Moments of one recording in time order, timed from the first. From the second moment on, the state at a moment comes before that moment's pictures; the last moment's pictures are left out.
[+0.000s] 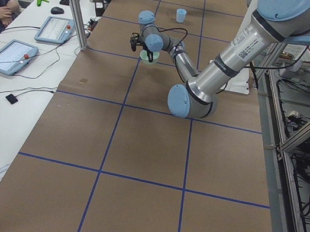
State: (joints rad) left arm -0.65 -2.42 -1.33 -1.82 -2.14 -1.48; right arm 1.50 -1.61 1.76 -1.68 2.38 0.14
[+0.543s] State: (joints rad) left arm -0.64 -2.44 -1.30 -1.83 -2.12 -1.49; right arm 1.49 -1.59 1.76 -1.68 2.38 0.14
